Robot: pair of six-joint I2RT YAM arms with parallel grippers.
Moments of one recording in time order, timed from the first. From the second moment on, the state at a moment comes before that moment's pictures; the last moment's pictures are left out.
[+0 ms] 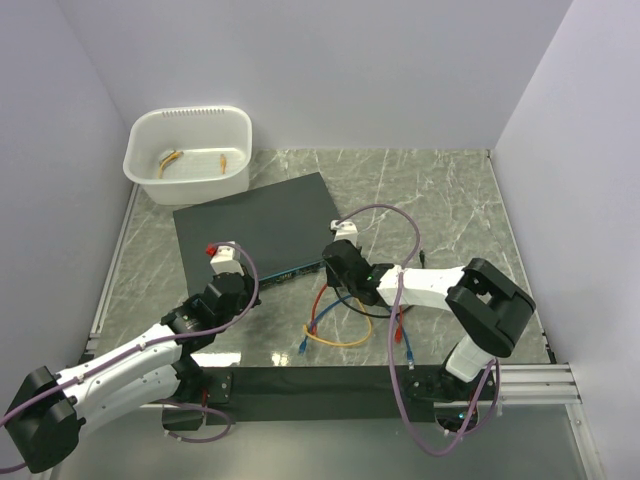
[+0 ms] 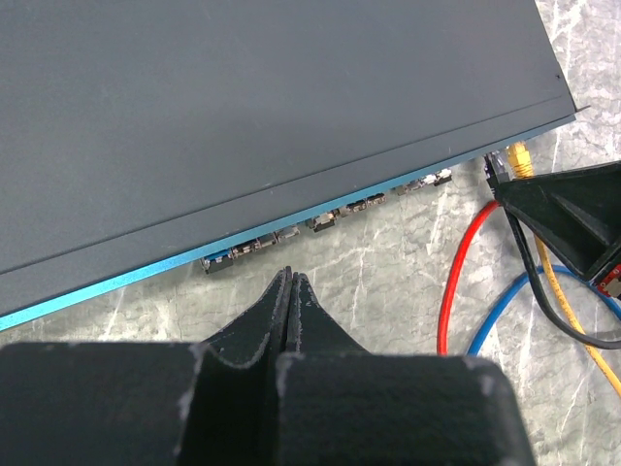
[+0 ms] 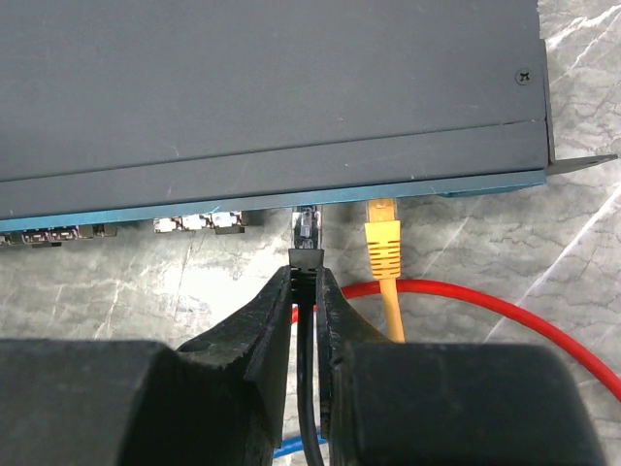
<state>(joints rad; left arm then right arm) -0.77 0.78 0.32 -0.06 -0.43 -0.70 0.87 1.61 0.78 0.11 0.38 0.54</state>
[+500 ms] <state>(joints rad) -0.77 0.78 0.32 -0.06 -0.43 -0.70 0.88 1.64 0.80 0.11 0.41 0.54</state>
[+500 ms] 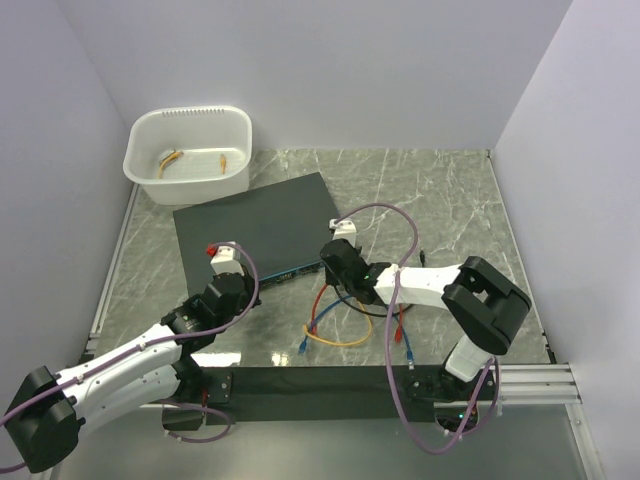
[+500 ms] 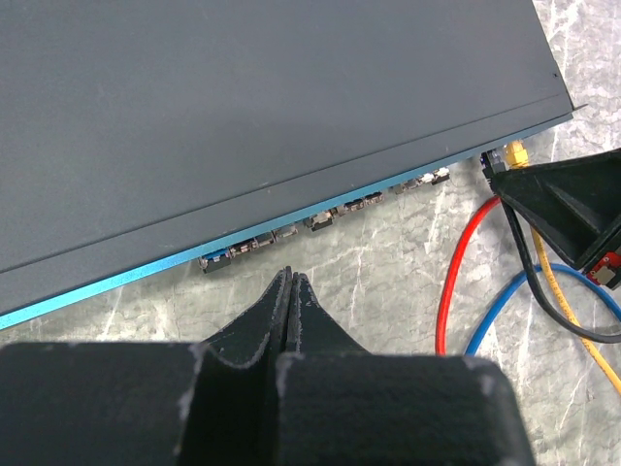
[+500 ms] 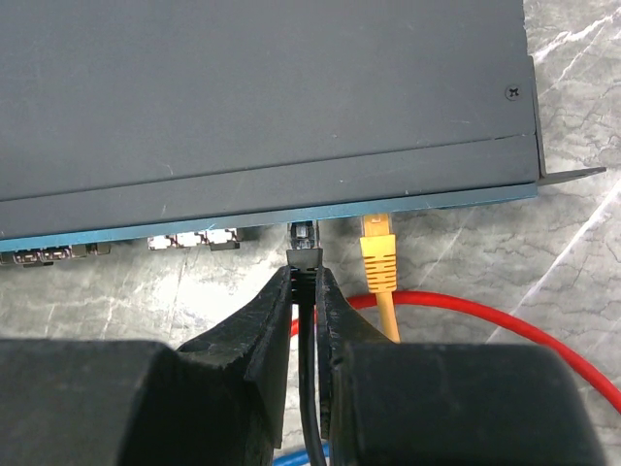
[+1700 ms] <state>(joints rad) -0.78 0.77 0.31 -0.06 -0.43 -0.70 0.79 1.72 0.91 0.07 0.32 0.51</state>
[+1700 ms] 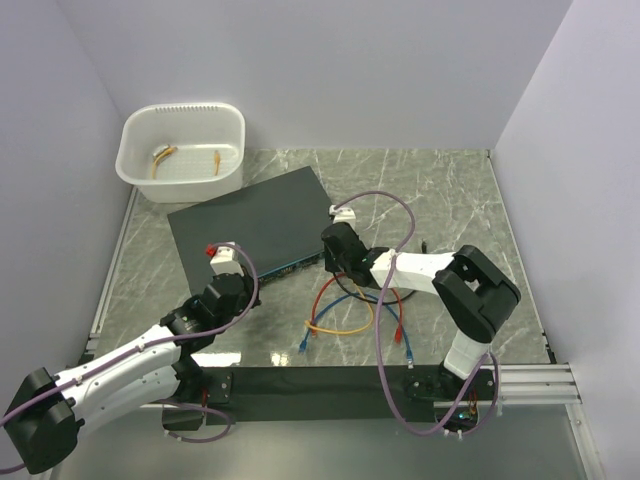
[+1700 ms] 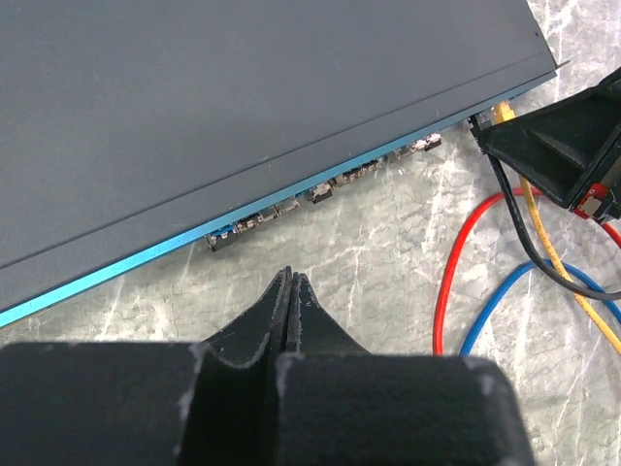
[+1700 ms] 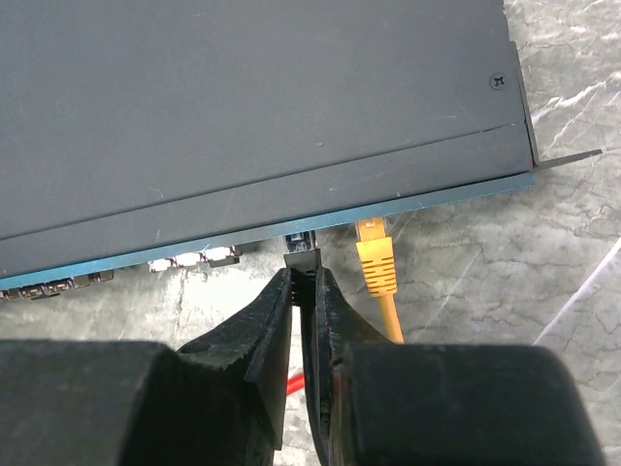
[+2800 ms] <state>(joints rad) -0.78 0.77 0.31 -0.06 -0.43 -0.70 0.75 1.62 0.91 0.42 0.37 0.39</state>
